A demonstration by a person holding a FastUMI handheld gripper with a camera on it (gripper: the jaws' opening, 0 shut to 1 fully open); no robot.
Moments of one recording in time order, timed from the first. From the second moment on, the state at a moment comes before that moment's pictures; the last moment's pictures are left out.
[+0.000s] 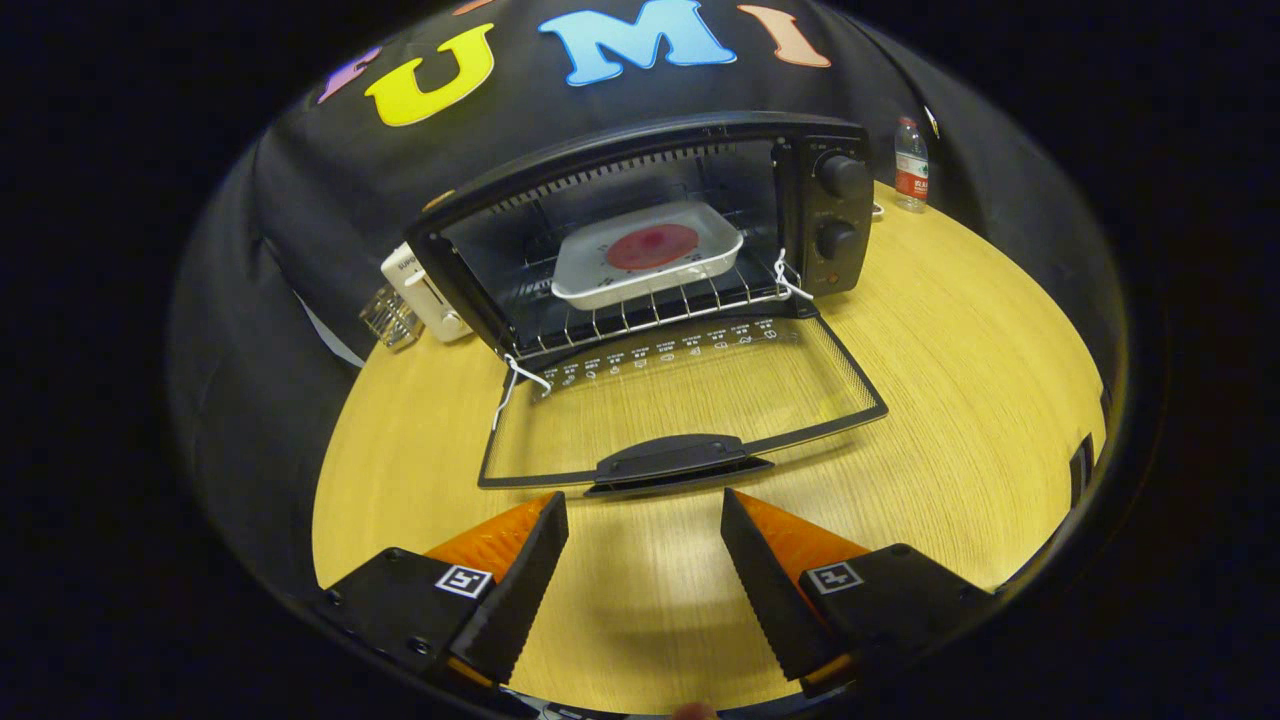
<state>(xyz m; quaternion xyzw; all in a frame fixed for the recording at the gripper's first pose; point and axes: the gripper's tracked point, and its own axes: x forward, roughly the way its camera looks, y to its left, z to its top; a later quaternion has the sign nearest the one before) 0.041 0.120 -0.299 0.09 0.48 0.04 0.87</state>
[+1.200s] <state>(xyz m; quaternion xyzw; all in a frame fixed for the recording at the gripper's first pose) 0.051 0.105 -0.316 -0.01 0.48 0.02 0.88</state>
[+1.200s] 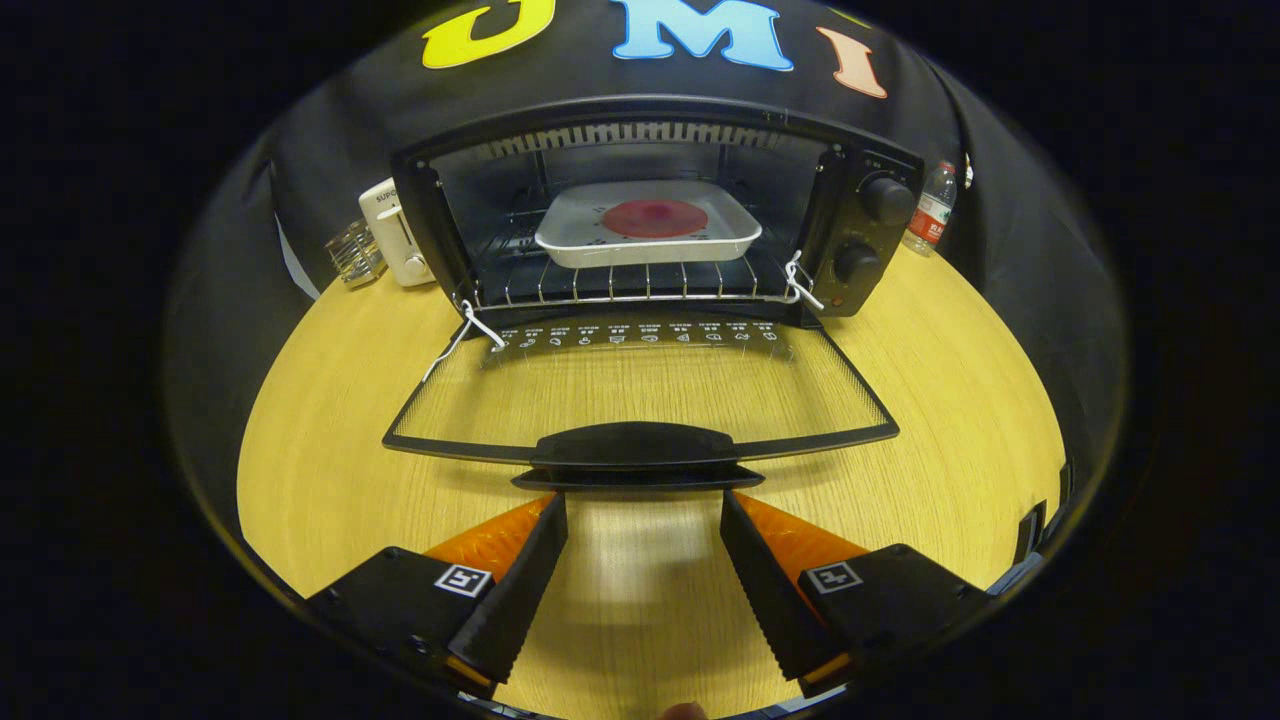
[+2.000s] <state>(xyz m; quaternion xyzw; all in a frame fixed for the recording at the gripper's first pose) 0.058 0.108 -0.268 0.01 0.42 0.02 0.91</state>
